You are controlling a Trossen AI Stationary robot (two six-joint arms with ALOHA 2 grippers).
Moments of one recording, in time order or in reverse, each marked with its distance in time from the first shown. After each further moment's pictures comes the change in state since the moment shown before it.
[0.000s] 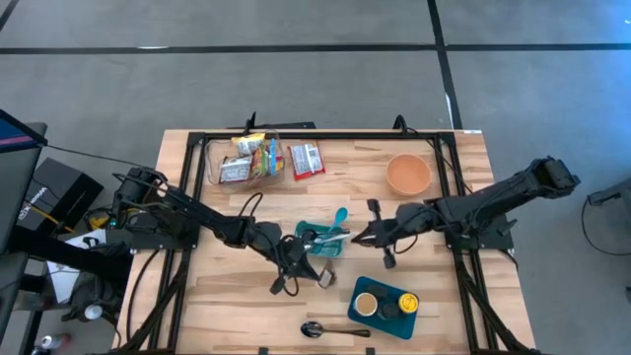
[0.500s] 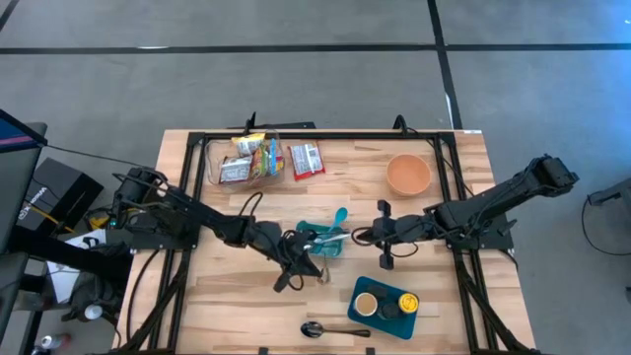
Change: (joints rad) left arm 0.000 0.000 0.000 0.003 -0.045 -0.164; right arm 0.079 0.000 0.000 -0.148 0.230 0.347
